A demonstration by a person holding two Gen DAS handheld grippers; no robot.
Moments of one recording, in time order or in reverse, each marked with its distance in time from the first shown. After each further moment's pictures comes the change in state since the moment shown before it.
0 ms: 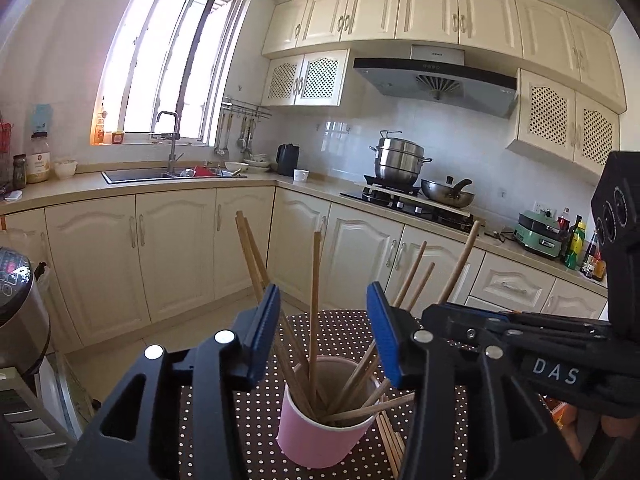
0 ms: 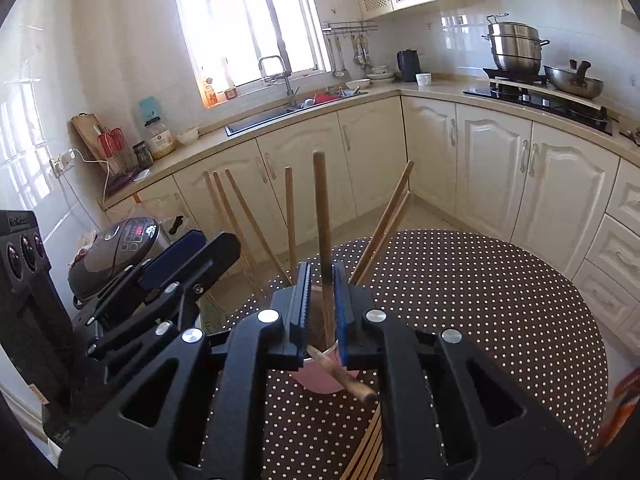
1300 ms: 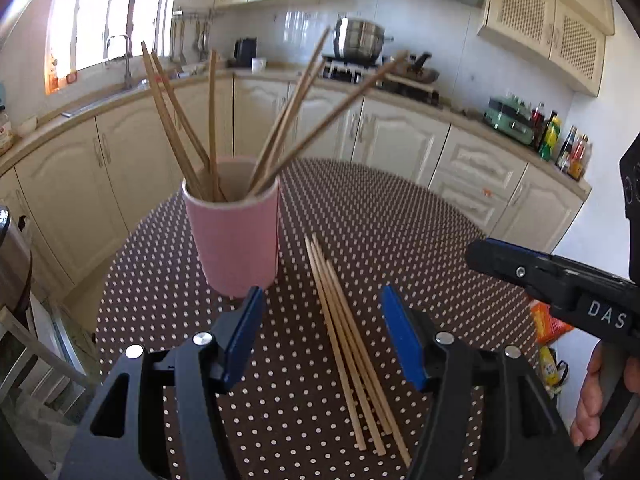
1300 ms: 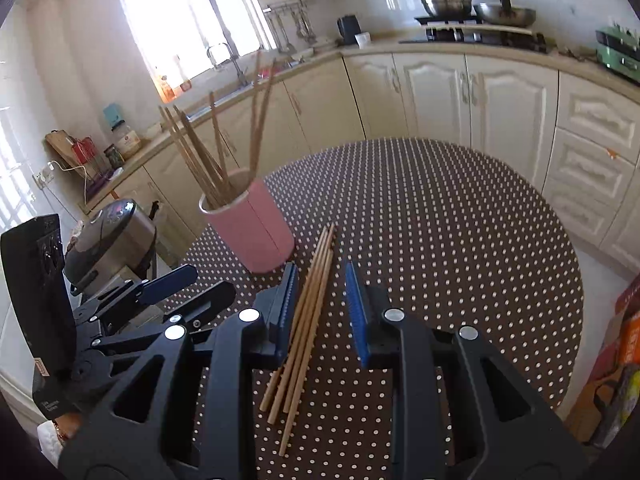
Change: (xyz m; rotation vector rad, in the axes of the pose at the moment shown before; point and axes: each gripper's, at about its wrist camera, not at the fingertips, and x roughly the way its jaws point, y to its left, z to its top) left arm -0.012 -0.070 -0.101 0.101 0.457 -0.084; right arm -0.073 -0.064 -0.112 0.178 0.098 -0.088
